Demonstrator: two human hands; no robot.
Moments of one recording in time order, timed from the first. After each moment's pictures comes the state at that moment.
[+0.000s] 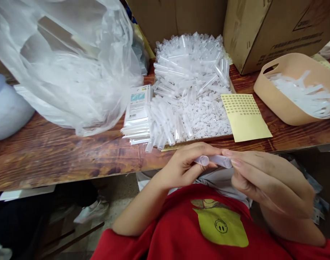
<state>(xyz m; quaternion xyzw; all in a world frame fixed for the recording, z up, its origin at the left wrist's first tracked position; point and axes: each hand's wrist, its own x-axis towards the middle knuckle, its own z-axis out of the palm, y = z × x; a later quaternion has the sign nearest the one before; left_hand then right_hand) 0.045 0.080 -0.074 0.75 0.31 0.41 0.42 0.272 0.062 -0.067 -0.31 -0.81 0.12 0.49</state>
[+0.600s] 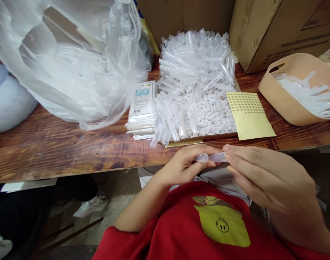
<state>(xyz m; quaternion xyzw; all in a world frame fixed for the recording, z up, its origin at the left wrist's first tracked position) 0.036 0.069 -0.082 0.72 0.34 0.38 0.47 0.268 0.070 -0.048 -0.27 -0.89 0.10 0.37</state>
